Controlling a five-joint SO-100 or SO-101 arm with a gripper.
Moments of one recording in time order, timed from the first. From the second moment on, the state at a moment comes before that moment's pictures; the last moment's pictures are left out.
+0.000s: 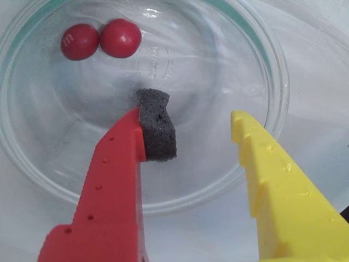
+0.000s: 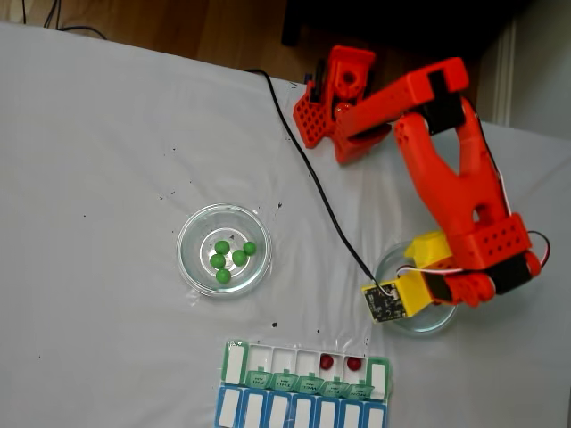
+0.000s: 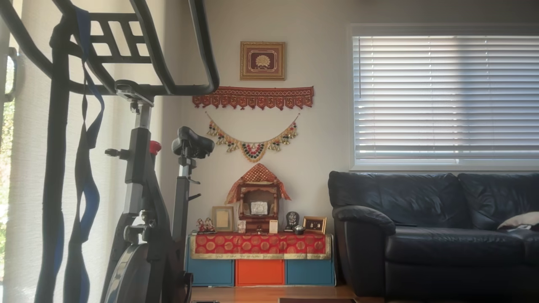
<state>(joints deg) -35.0 98.5 91.9 92.1 3.6</state>
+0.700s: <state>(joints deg) -38.6 105.4 102.4 80.1 12.8</state>
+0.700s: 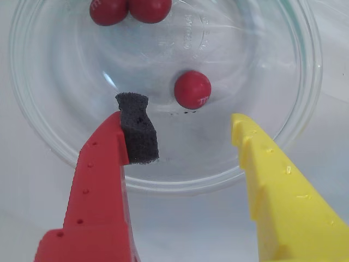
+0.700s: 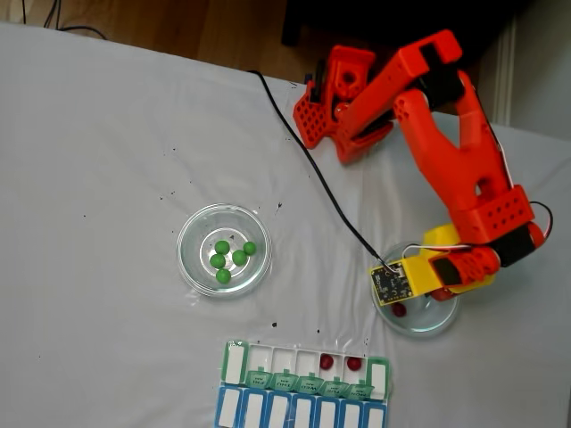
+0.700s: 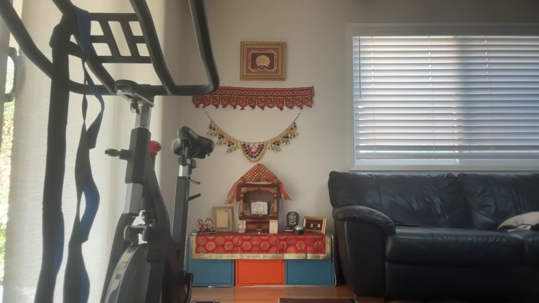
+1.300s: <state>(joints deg) -38.6 100.3 102.4 79.3 12.8</state>
